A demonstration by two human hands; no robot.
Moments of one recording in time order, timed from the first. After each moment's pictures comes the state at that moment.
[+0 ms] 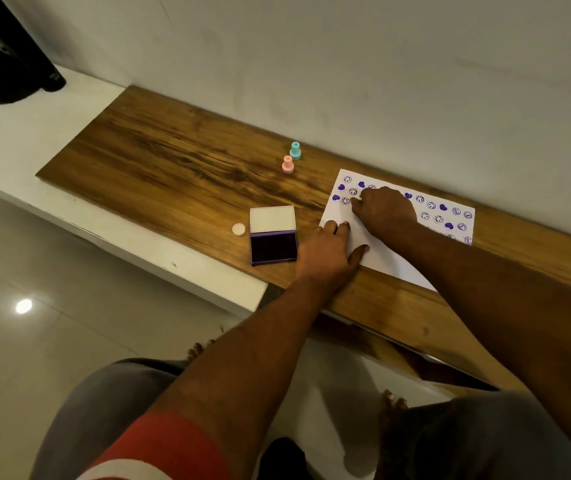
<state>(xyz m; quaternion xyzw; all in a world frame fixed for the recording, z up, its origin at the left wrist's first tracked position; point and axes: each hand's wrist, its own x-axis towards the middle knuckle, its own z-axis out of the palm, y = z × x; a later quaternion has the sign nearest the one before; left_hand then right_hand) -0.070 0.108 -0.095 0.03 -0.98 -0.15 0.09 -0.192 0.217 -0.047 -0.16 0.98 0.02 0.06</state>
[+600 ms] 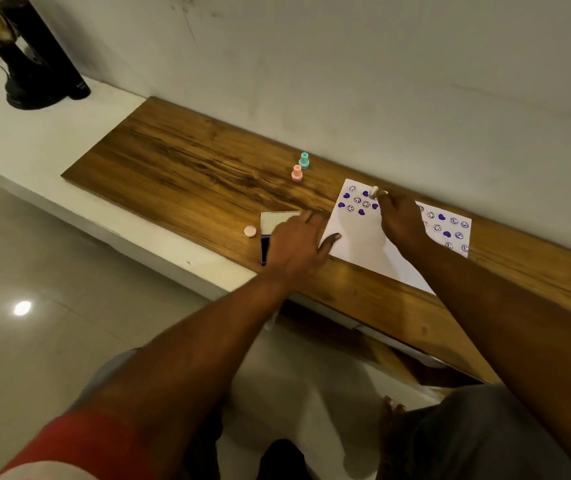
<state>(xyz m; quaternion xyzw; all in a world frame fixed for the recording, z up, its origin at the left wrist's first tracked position) -0.050 0.041 -0.038 0.01 -0.98 -0.17 0.13 -0.161 0.229 -0.014 0.00 0.89 -0.45 0.07</state>
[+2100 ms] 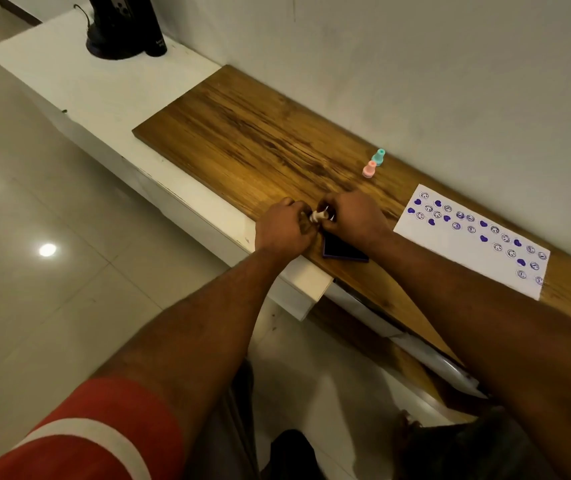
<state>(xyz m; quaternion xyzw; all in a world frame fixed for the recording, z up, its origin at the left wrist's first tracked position) -0.011 -0.097 -0.073 0.17 -0.95 -0.26 0.10 -0.114 0.045 -0.024 -0.41 0.90 -0.13 0.04</state>
